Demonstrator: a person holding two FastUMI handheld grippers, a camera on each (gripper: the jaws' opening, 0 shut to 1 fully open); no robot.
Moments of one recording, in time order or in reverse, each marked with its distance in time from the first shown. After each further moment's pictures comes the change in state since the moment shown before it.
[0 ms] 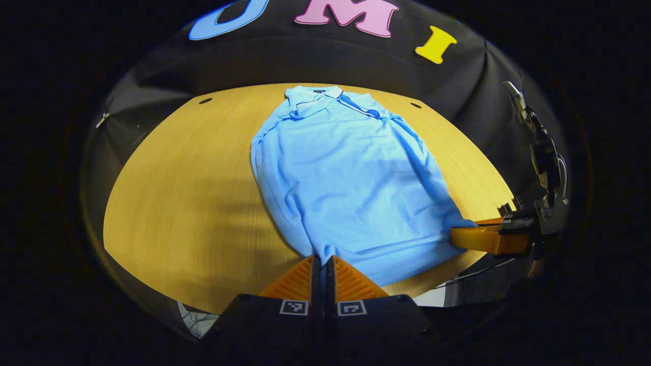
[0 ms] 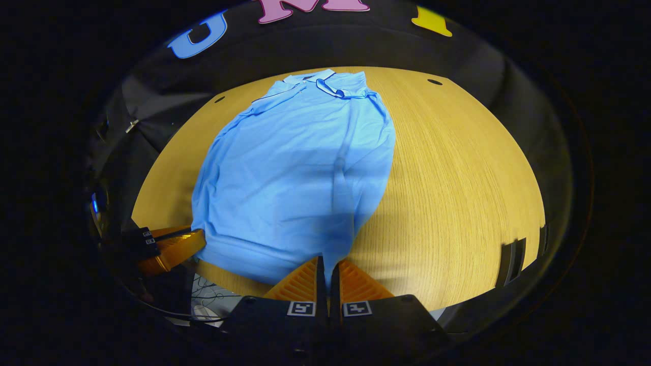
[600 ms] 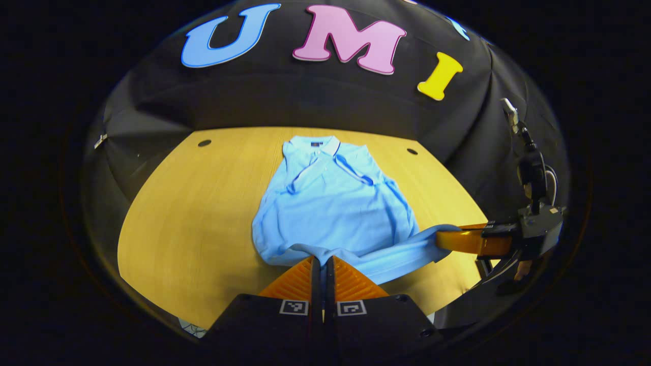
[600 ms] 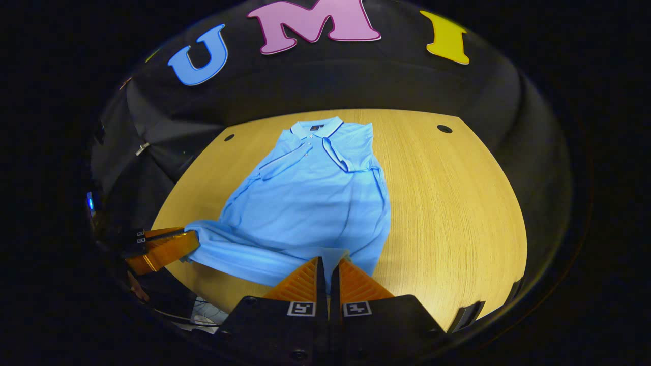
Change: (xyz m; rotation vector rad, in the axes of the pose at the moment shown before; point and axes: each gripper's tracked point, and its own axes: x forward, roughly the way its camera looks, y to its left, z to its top) left arm -0.037 -0.017 0.165 0.008 -0.211 -0.027; right arm -0.025 -0.003 0.150 -0.024 -0.163 0.075
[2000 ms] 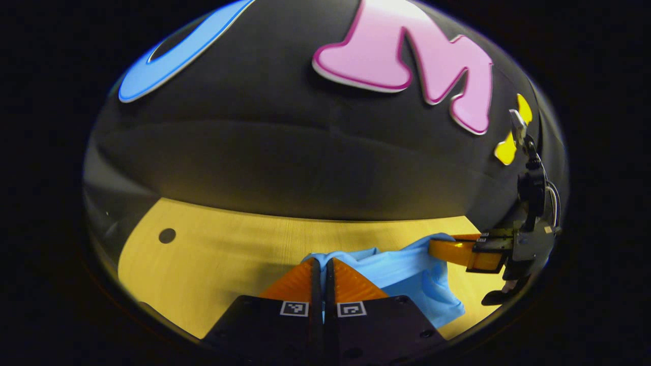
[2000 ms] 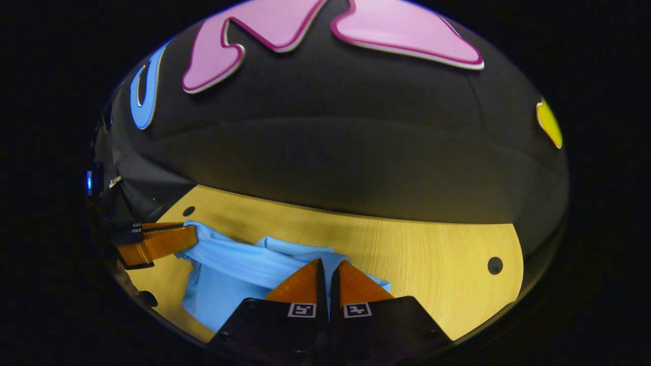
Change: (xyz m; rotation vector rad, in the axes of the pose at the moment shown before) left arm 0.280 0.109 0.264 -0.072 -0.195 0.049; right arm 0.265 -0.032 0.309 -0.143 -0.227 0.012
